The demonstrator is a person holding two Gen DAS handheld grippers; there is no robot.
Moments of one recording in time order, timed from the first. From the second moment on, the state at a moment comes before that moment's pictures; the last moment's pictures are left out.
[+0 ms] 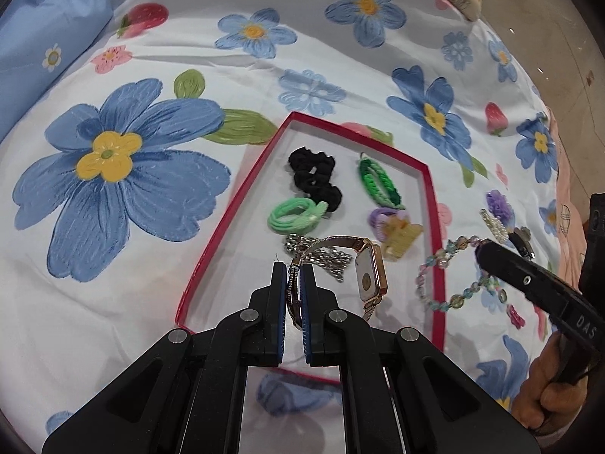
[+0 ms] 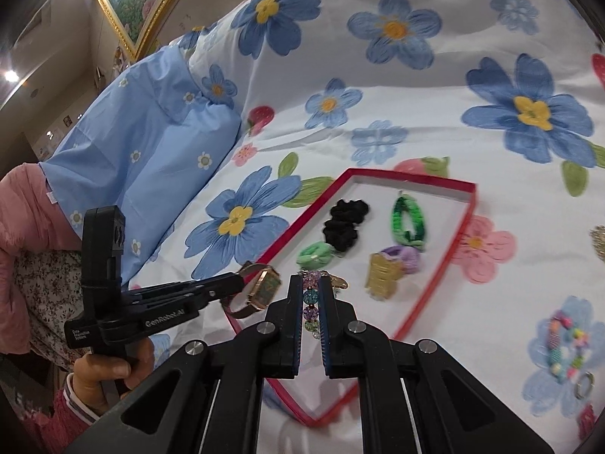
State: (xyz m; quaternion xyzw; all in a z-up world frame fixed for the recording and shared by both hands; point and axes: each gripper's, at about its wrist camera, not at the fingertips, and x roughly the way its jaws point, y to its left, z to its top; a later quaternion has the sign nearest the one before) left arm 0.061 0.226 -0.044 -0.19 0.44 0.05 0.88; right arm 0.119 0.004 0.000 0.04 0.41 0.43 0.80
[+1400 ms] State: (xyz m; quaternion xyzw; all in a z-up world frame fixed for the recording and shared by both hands) left arm 0.097 0.225 -0.084 -0.17 0.49 0.08 0.85; right arm 0.145 0.037 -0.066 -0.06 0.48 0.36 0.80
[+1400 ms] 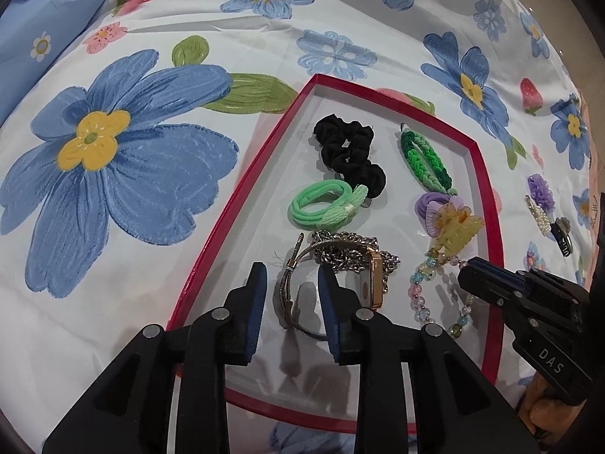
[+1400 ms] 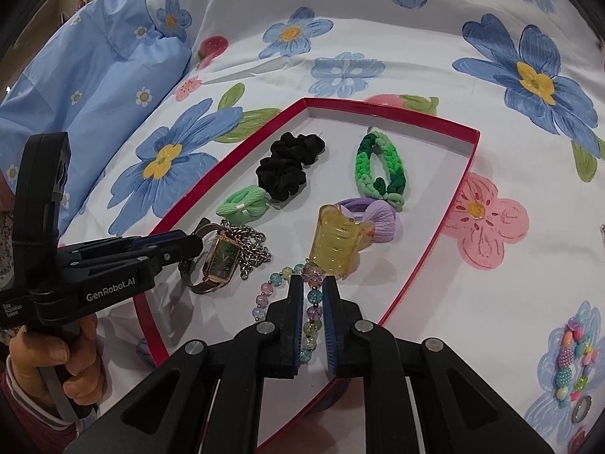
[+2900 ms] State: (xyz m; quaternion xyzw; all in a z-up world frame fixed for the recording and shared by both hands) left arm 0.098 0.038 -0.020 -0.13 0.47 -0.08 0.87; right arm 0.092 -0.243 -0.023 0.03 0.43 0.23 0.87
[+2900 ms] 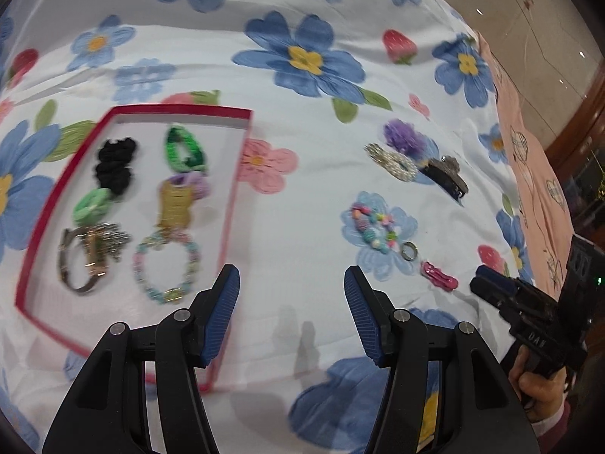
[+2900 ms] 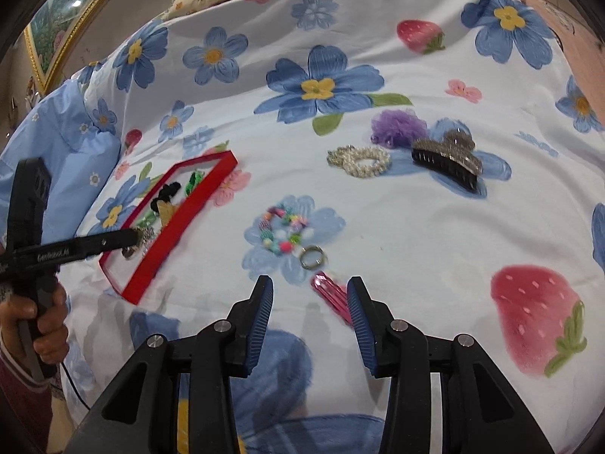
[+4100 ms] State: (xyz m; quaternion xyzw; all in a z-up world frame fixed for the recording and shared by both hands) left arm 0.166 -0.036 -0.065 -0.11 0.51 -0.15 0.84; right arm 0.110 -0.237 -0.063 -0.02 0.46 0.24 0.85
